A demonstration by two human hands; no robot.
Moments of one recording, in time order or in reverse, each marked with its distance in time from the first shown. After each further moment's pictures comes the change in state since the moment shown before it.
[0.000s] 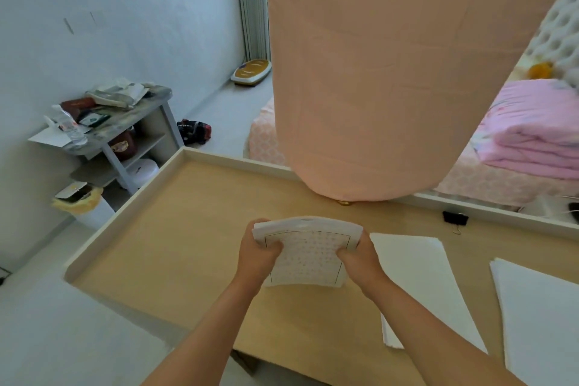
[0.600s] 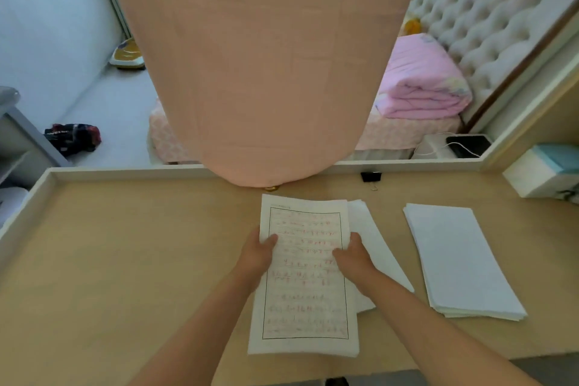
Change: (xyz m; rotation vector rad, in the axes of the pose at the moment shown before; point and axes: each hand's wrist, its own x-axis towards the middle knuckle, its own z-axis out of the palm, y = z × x) left_hand 0.035 -0.007 0.127 0.045 -0.455 -0.303; right_hand 0.008 0.060 -0.083 -0.055 0.243 0.407
